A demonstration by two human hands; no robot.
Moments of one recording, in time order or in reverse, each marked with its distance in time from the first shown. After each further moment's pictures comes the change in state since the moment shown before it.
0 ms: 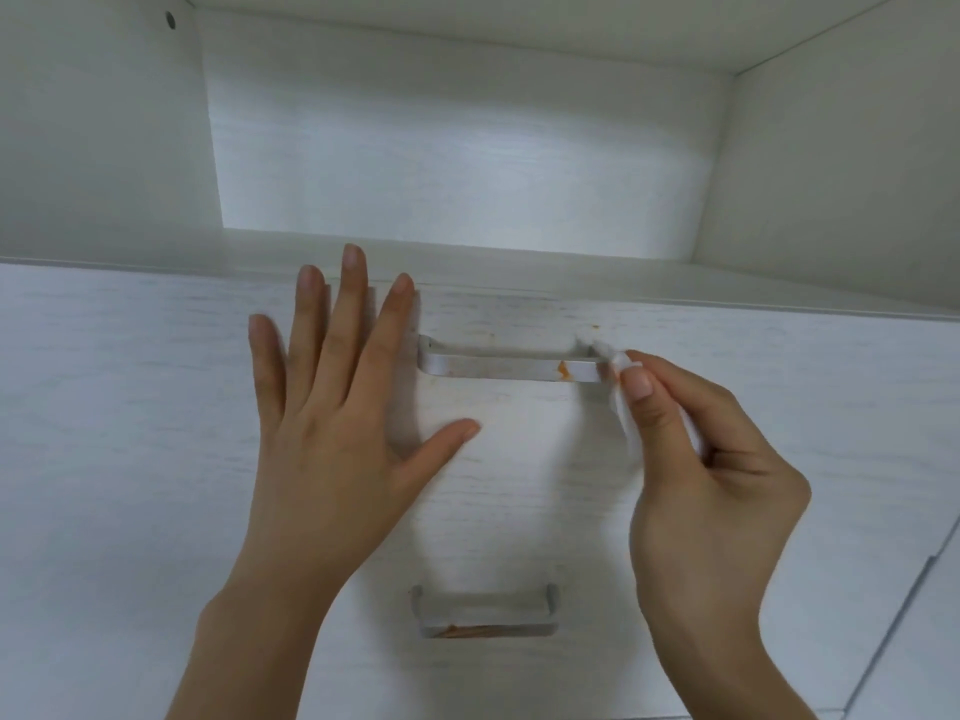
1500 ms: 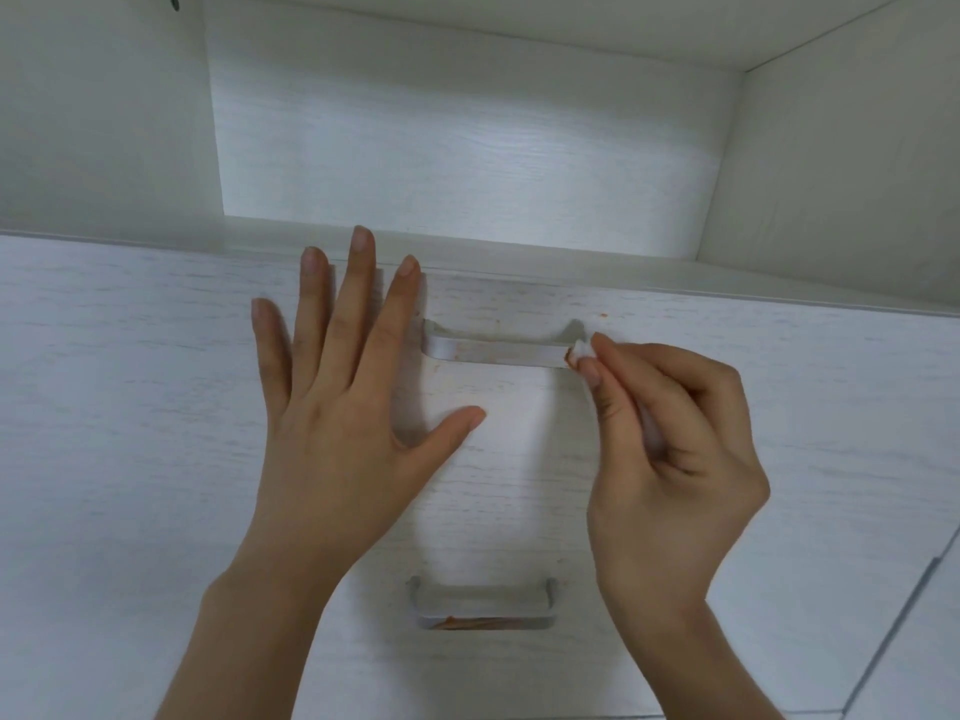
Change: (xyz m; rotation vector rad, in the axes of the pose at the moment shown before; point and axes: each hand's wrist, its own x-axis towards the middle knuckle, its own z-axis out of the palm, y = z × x) left_hand 0.001 0.002 0.002 -0.053 0.003 -0.019; right_hand 0.002 0.022 0.012 -0.276 0.011 -0.533
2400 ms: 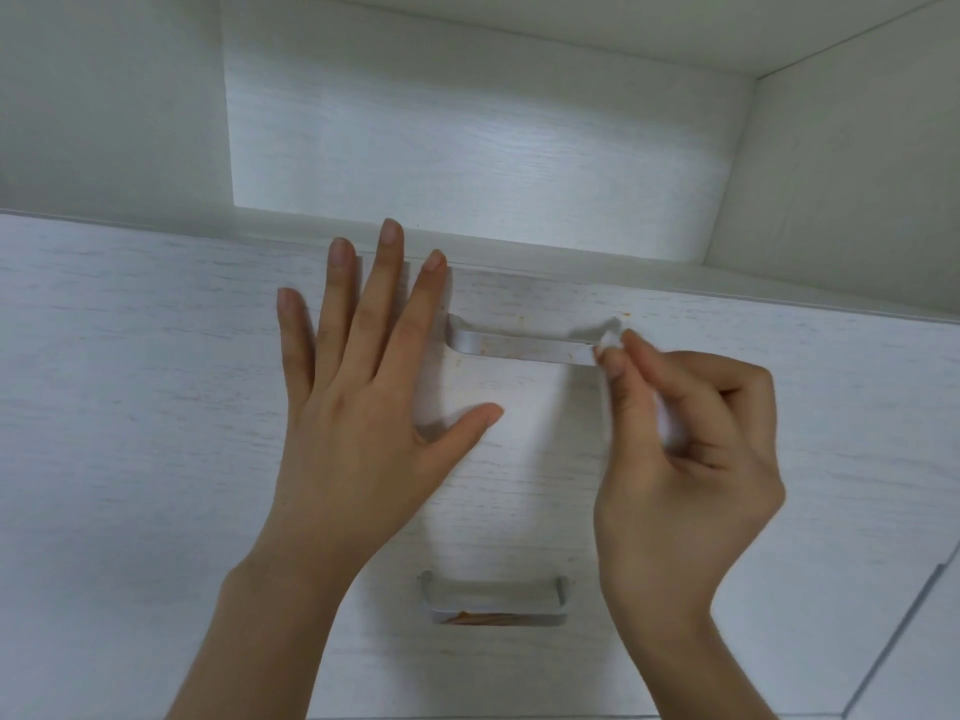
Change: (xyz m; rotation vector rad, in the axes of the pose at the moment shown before) left_hand 0.000 0.000 -0.001 -0.008 -0.008 0.004; right_hand -0.005 -0.012 0.007 0.005 0.063 0.080
